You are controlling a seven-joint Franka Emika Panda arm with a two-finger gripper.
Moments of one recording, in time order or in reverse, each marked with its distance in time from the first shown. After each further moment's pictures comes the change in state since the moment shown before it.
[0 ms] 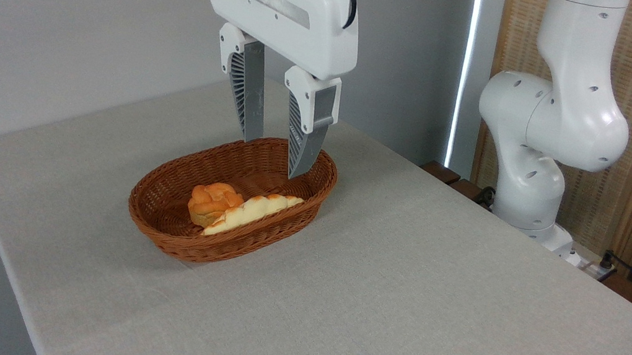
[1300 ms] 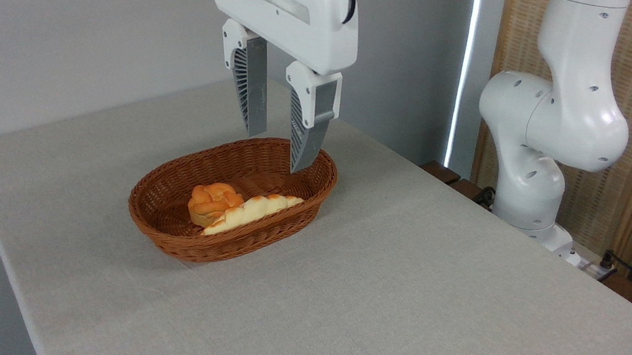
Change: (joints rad) arm -0.006 -0.004 -0.014 -0.004 0.000 -0.022 -0.001
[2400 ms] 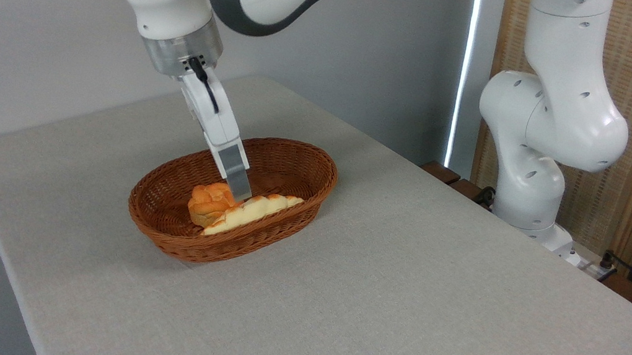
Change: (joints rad) arm -0.010 0.233 -0.284 -0.039 0.000 0.057 -0.038
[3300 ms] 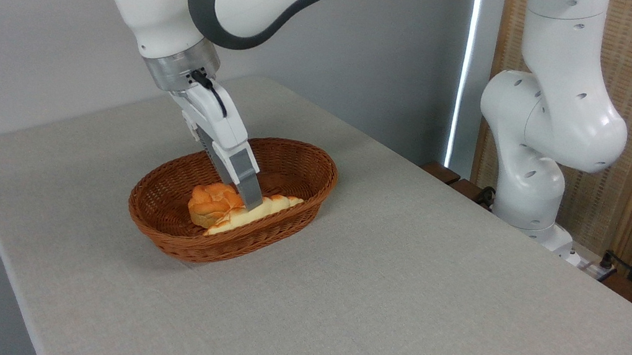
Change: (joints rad) arm -0.038 0.024 -0.018 -0.028 0.087 0.000 -0.211
